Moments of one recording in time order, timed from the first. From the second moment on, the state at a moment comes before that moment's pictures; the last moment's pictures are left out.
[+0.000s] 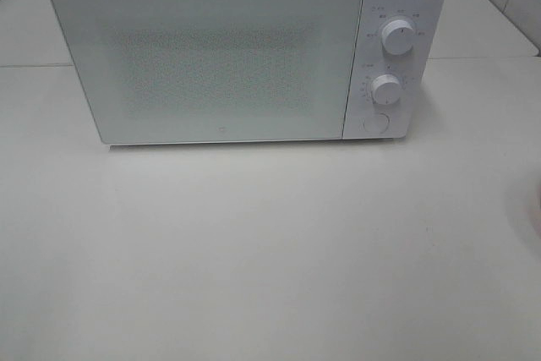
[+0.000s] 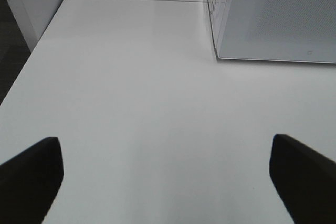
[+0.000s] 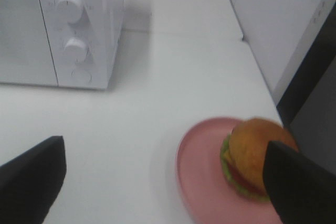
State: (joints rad) left arm 0.02 0.00 -0.50 0.00 1.04 -0.01; right arm -0.01 0.18 -0.52 0.01 0.72 -0.09
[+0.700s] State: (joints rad) left arm 0.02 0.00 -0.50 0.00 1.04 -0.01; right arm -0.01 0.73 -0.28 0.19 -0.35 -0.22
